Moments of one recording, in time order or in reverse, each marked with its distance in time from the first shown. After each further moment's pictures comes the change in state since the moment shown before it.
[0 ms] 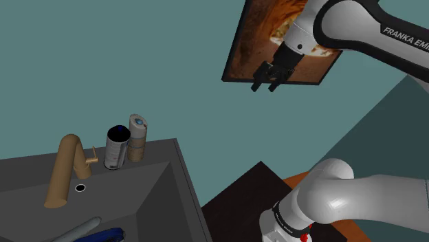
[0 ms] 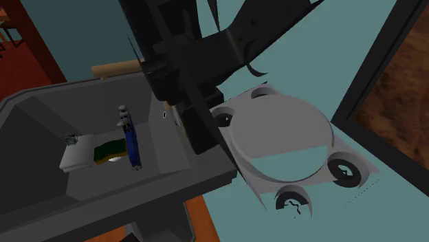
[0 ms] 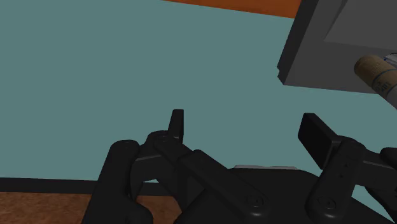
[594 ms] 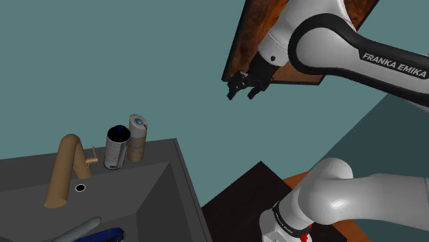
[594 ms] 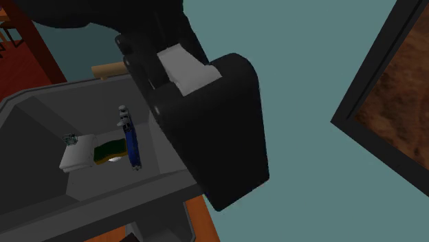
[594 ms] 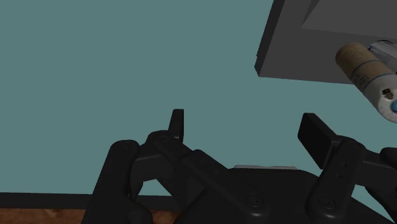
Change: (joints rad) arm 0.034 0.011 0.173 -0.092 0.057 0.177 0.173
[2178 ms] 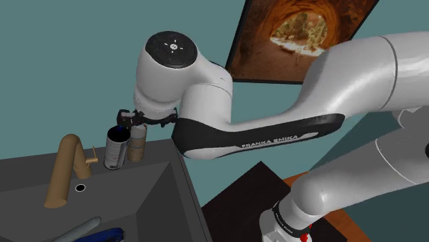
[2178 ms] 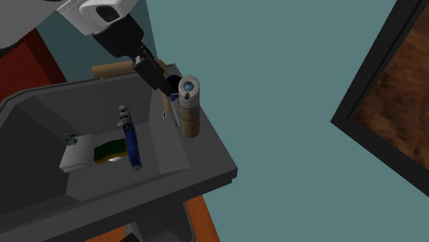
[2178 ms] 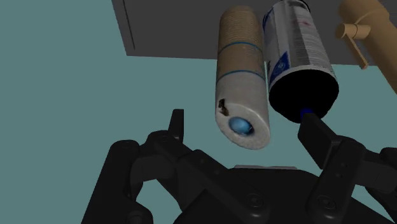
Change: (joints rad) arm -0.302 0.589 0.867 0.240 -0.393 0.458 0.874
